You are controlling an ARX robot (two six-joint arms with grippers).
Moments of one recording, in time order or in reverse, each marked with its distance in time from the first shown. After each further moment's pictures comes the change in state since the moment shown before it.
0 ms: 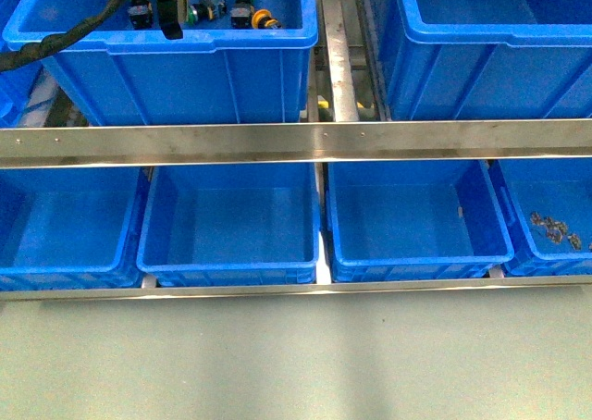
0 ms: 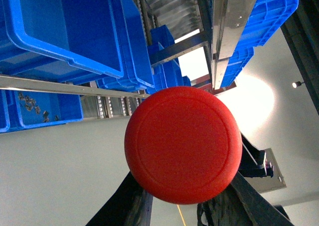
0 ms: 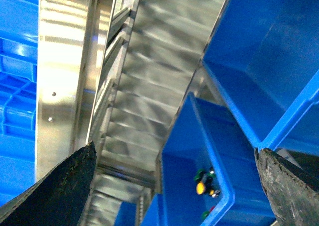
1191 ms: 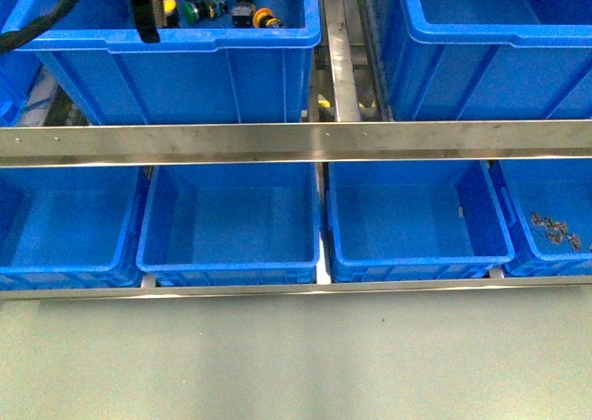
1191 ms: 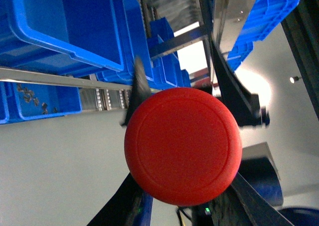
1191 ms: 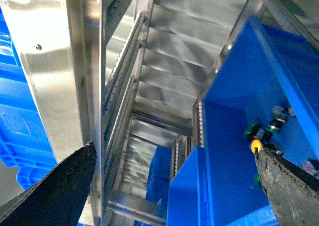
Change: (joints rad) left arm 0.061 -0.004 0.004 -0.031 0.087 -0.005; right arm 0.227 0.372 0.491 -0.050 -0.048 -0.005
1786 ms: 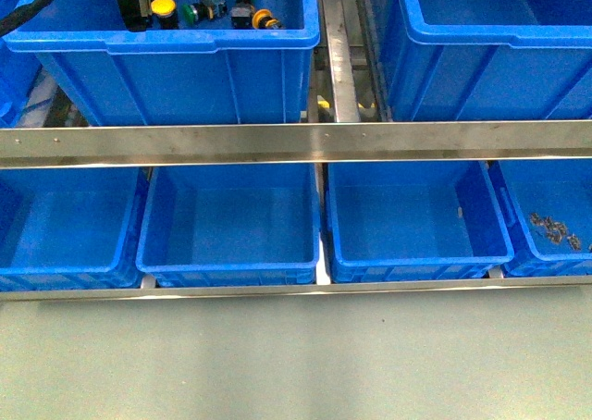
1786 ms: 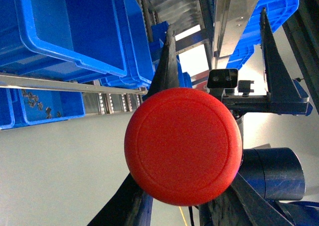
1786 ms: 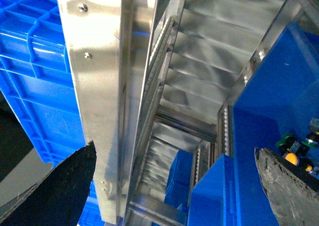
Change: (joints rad) left arm 0.013 -0.002 0.005 -0.008 0.014 0.024; right arm -0.001 -0.015 0.011 0.078 -0.035 0.037
